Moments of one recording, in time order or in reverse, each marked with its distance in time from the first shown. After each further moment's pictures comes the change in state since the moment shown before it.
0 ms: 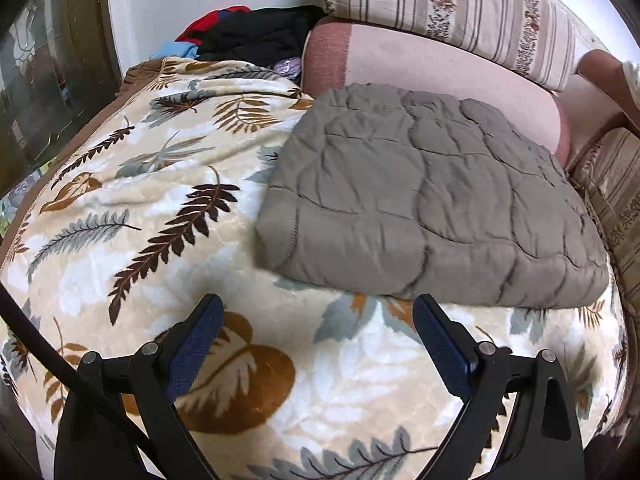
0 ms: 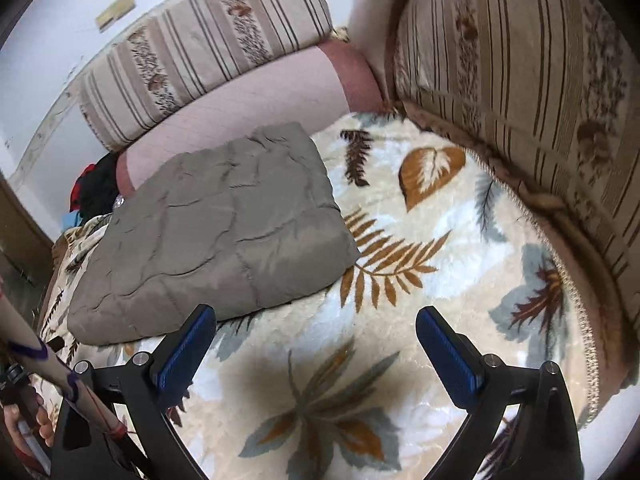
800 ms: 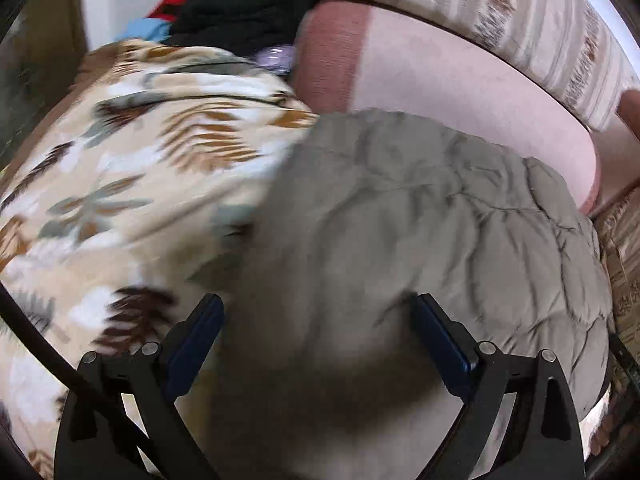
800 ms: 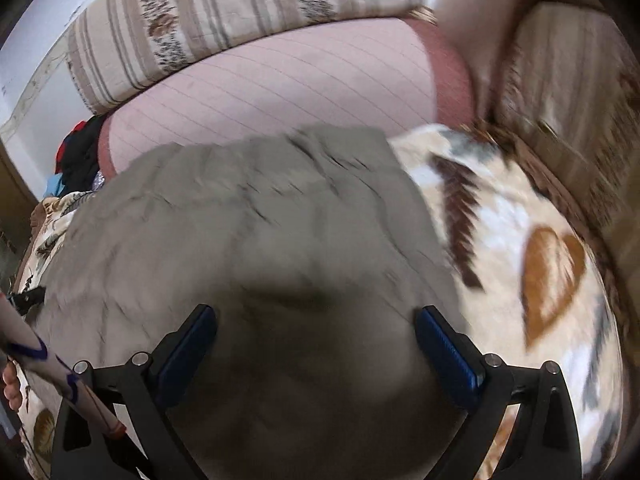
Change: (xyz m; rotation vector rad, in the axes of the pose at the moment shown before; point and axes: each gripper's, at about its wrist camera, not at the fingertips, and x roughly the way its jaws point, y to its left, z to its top) left arm 0.125 0.011 0.127 -0.091 0.079 -0.048; right arm 0.182 0.055 0.104 -0.140 0.098 0.004
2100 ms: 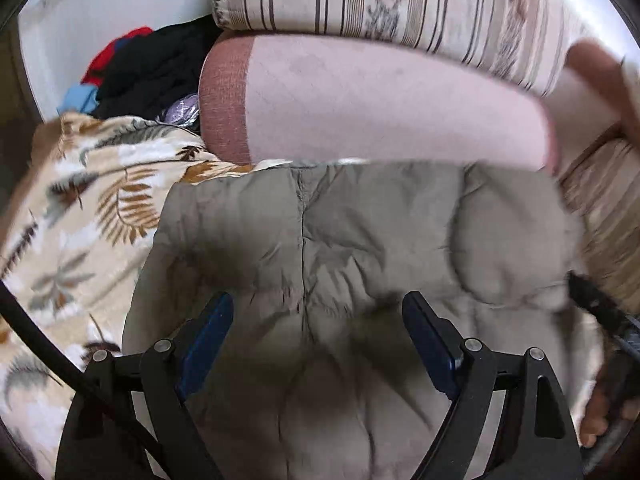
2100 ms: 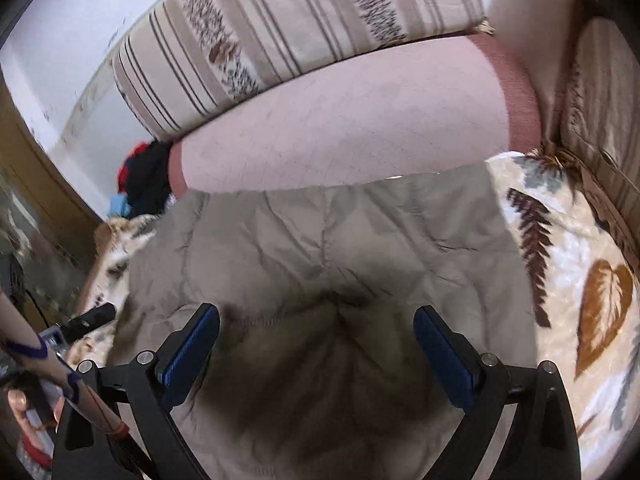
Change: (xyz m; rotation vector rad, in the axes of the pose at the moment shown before) left arm -0.008 -0.127 0.039 0.208 -0.006 -0.021; right arm 0.000 0.077 0.064 -0.047 0.014 0.228
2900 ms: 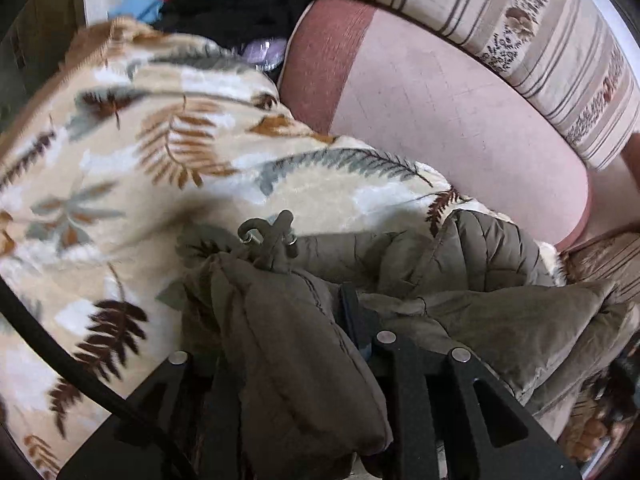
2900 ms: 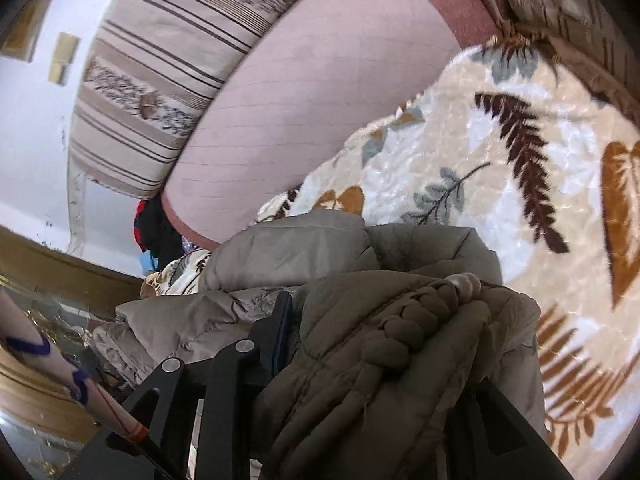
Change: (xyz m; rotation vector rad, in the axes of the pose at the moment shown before) left arm 0.009 0.102 0.007 -0.325 0.119 -0.086; right arm 0.004 -0.106 0.016 0.475 0.154 0.238
